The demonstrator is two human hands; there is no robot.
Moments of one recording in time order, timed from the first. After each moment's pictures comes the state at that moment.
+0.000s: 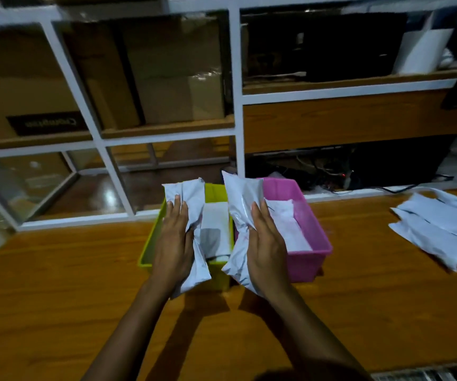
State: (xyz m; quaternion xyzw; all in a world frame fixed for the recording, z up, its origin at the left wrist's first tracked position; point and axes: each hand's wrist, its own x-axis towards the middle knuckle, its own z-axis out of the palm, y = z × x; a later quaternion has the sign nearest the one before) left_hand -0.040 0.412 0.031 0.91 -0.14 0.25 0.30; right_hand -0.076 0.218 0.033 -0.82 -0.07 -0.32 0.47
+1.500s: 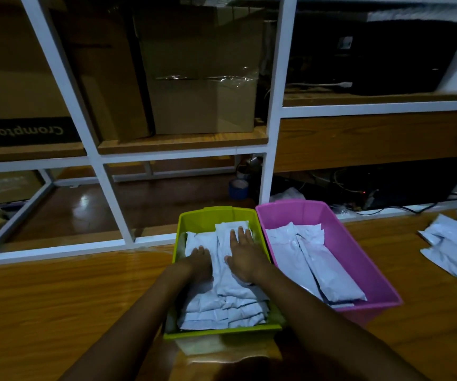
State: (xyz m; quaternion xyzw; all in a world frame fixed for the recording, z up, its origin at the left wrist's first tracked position) left_hand 0.164 0.474 -0.028 0.95 -0.17 -0.25 -0.03; right_hand 0.140 0.317 -0.029 -0.99 -0.08 0.05 0.10
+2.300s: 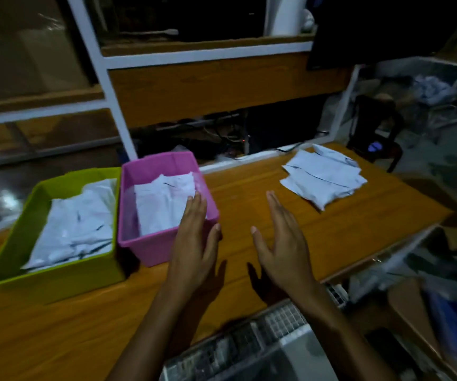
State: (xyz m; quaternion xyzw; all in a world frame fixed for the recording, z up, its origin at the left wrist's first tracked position) left_hand -0.100 0.182 0.013 0.84 -0.30 0.17 0.43; right_hand -0.177 0.014 0.027 -0.91 0.04 -0.30 0.30
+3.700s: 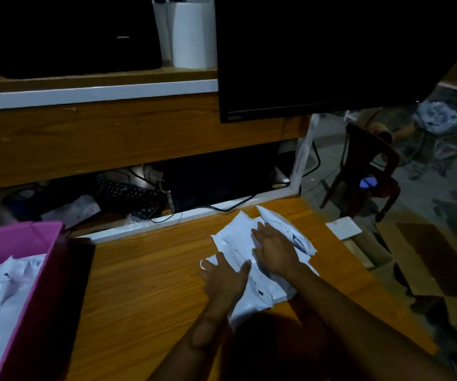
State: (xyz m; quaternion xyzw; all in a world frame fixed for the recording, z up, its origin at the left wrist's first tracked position) left_hand 0.077 -0.280 -0.087 0.93 0.05 -0.13 0.35; right_hand 0.085 -0.436 -0.067 -0.99 0.01 -0.02 0.10
